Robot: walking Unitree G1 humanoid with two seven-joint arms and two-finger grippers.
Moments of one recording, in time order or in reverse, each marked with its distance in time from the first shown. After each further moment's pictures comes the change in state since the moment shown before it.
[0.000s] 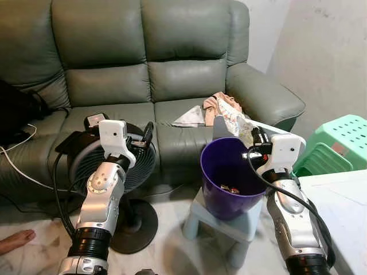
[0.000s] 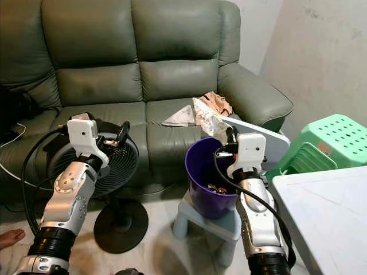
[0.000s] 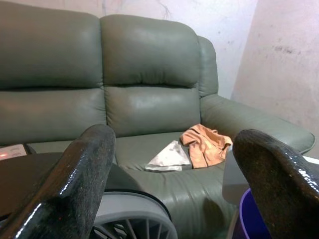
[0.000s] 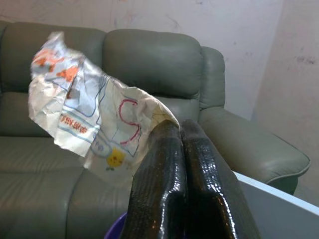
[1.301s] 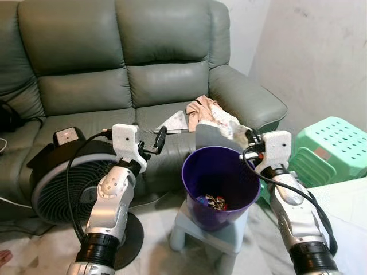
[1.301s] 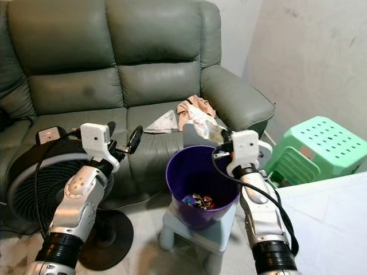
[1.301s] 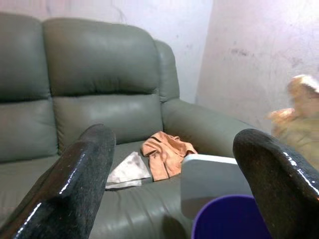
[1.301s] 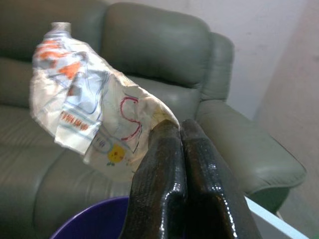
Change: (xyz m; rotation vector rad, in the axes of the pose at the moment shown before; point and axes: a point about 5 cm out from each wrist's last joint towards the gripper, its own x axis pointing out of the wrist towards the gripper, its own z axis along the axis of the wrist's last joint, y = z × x) left arm -0.011 -0.028 -0.011 0.020 -0.008 -0.113; right arm 0.022 -0.001 -0.015 -0.080 0.100 0.146
